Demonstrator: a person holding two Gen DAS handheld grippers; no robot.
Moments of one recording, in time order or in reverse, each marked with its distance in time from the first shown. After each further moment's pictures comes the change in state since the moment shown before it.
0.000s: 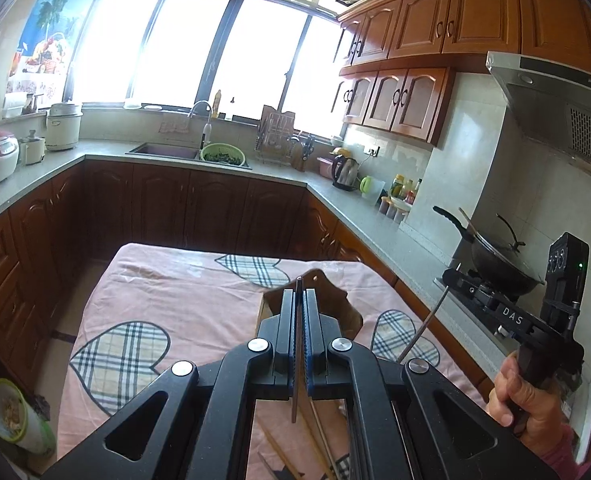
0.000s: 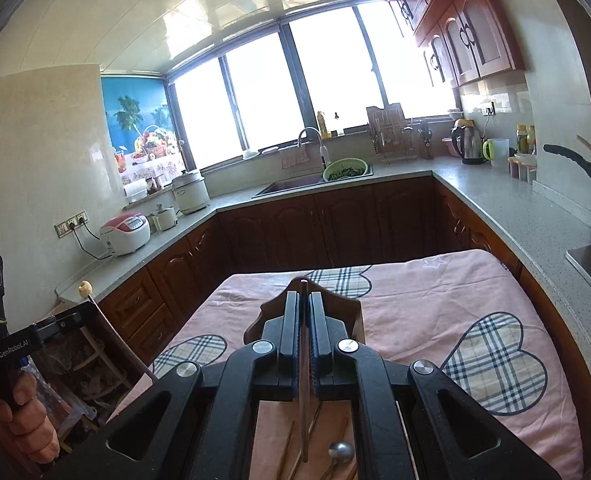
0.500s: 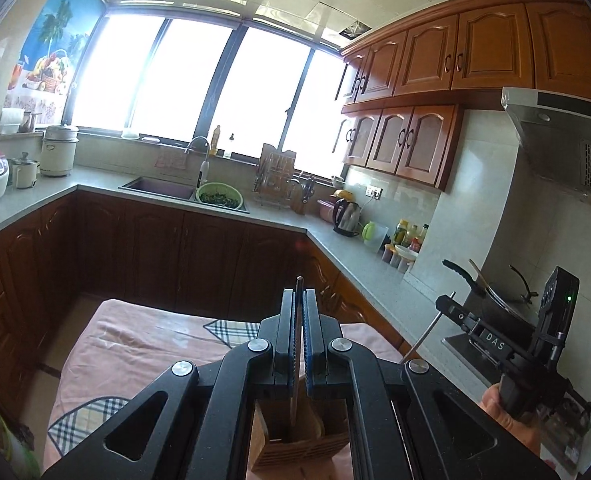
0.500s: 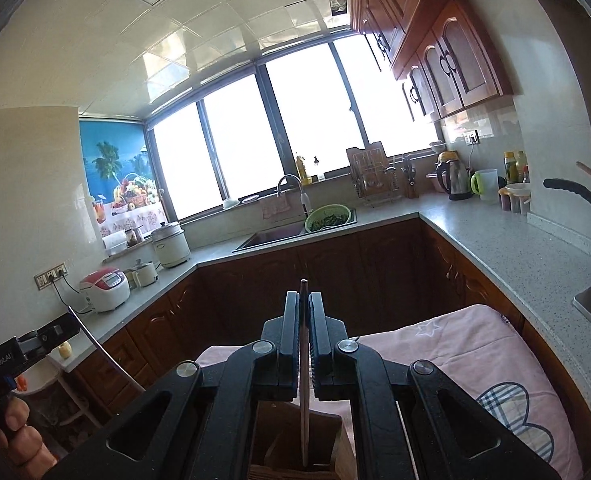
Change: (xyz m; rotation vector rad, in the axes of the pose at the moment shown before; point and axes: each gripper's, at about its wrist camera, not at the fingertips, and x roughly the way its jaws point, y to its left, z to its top) left arm 0.108 0.022 0.029 -0.025 -0.129 0.000; right arm 0.065 -0.031 0.065 0.062 -0.149 -0.058
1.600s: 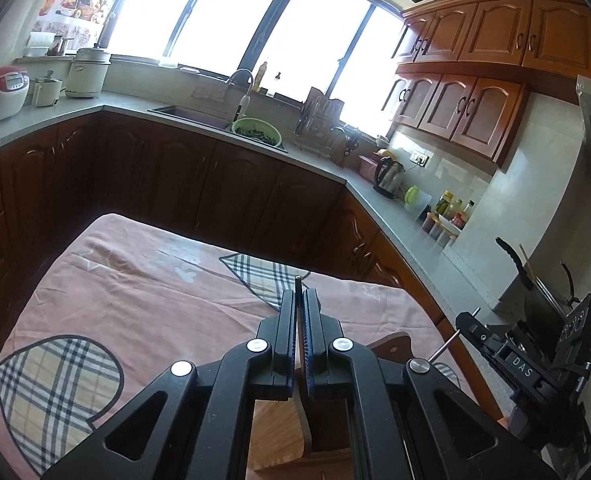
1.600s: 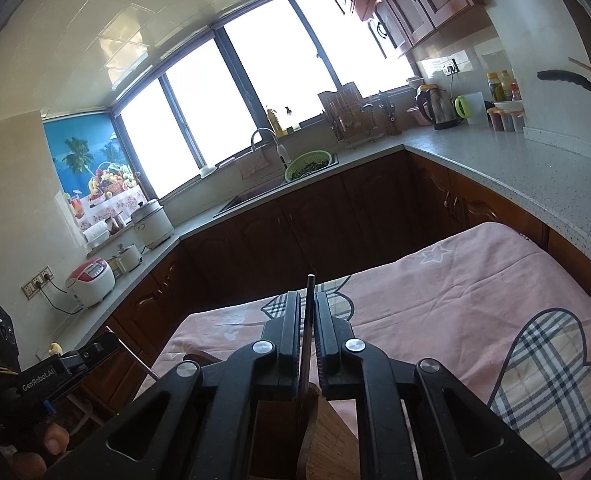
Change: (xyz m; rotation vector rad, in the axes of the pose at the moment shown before) left arm 0.151 0.045 -0.048 -0.163 0.142 0.083; right arm 0.082 -0.045 -0.076 0.145 0.147 -0.019
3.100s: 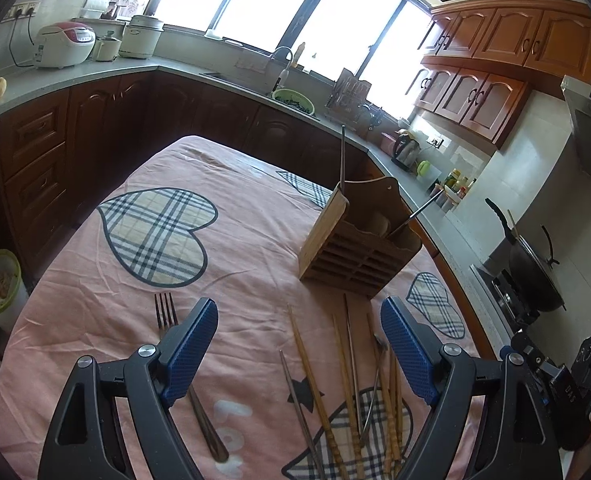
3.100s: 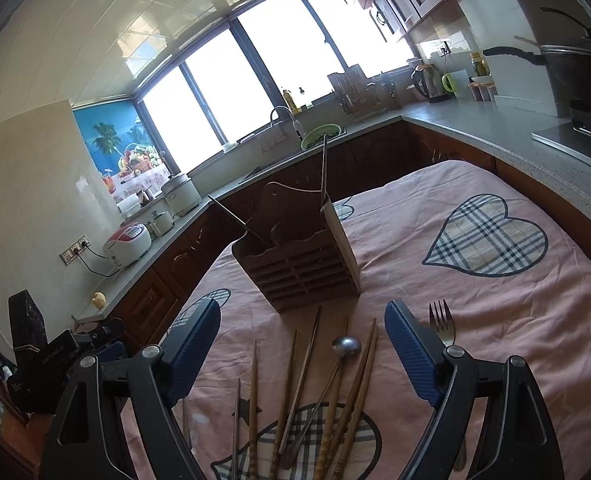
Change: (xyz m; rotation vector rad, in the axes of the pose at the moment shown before) left arm -0.279 0.014 -0.139 -0.099 0.082 0.057; right arm -0.206 0.005 -0.125 0.015 0.074 0.051
